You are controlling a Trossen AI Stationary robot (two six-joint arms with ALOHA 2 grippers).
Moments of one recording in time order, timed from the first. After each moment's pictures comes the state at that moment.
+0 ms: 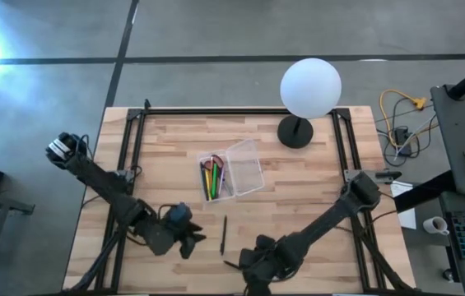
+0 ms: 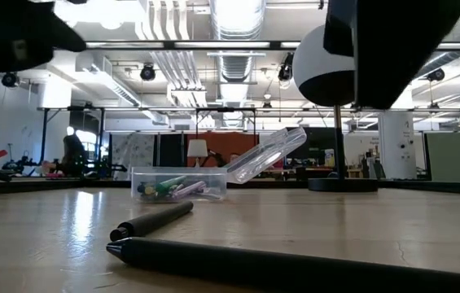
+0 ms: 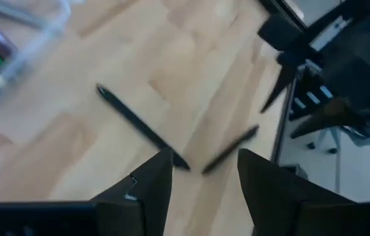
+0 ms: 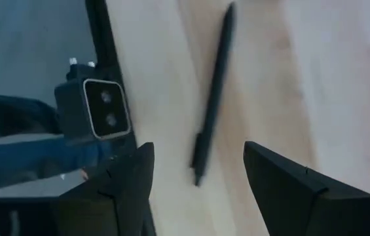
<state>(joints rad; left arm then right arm) -0.72 1.37 0.88 -0.24 -0.53 -1.24 0.63 2.15 1.76 -0.76 0.05 0.92</state>
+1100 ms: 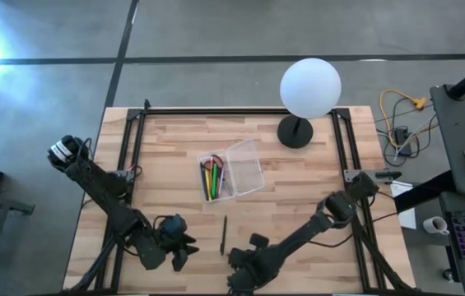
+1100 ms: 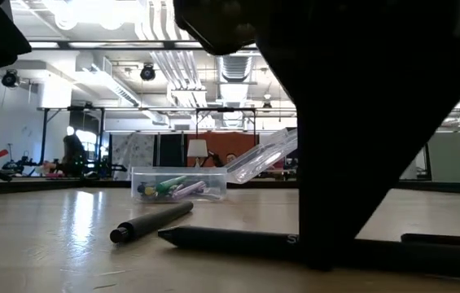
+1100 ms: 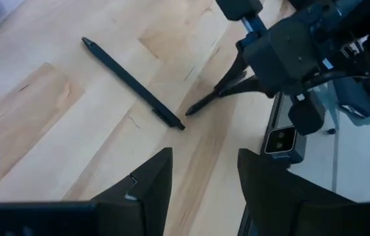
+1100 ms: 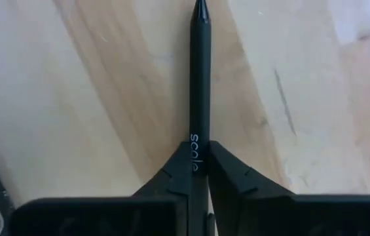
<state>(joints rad) -0.82 1.41 0.88 -0.25 -0.53 -1.32 0.60 2.47 2.06 -1.05 0.18 0.99</state>
